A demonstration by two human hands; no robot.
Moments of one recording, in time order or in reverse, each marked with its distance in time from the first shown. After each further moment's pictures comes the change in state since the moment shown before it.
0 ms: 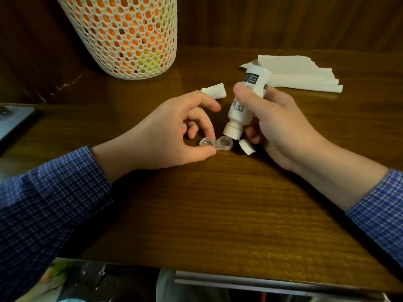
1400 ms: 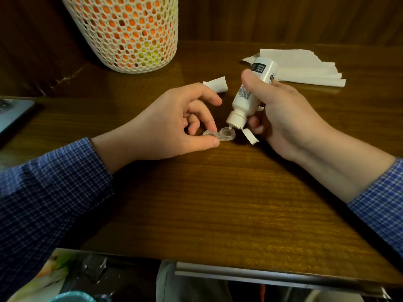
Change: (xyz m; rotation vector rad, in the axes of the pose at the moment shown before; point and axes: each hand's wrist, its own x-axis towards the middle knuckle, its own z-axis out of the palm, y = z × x) left_hand 0.002 -0.006 0.000 -0.073 -0.001 -0.006; right_hand 0.003 -0.005 -0.003 0.147 0.009 0.103
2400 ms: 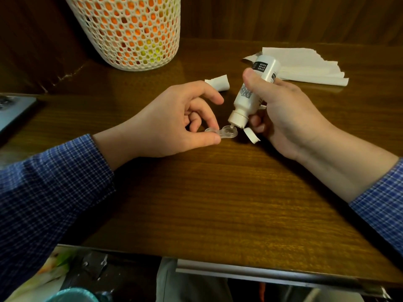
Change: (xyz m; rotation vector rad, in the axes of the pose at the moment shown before) left_hand 0.000 0.003 0.000 0.008 -0.009 -0.002; right_hand -0.004 -0.003 0.003 -0.038 0.030 0.025
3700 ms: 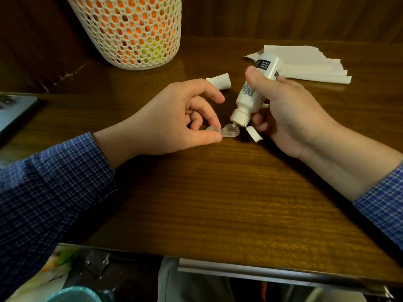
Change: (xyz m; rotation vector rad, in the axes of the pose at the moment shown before) left_hand 0.000 0.000 -0.003 -0.018 -0.007 -0.020; right_hand 0.001 0.000 0.000 0.014 -0.004 0.009
